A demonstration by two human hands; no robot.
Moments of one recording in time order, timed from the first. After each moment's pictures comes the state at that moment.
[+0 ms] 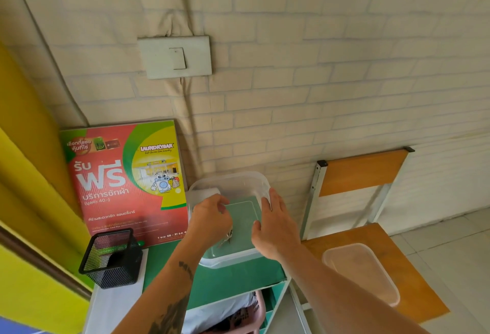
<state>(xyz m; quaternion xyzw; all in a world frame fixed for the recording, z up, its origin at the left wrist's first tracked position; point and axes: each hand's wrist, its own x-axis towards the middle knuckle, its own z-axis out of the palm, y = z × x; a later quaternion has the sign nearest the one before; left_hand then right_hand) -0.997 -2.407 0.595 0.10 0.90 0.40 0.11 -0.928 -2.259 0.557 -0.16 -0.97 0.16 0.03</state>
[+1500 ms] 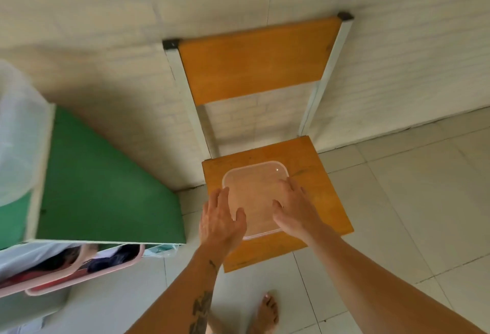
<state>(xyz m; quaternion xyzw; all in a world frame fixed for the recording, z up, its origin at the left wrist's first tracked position) -0.794 -2.038 0.345 0.10 0.94 0.27 0.19 -0.749 -1.866 0.340 -0.23 -0.92 0.27 -0.13</state>
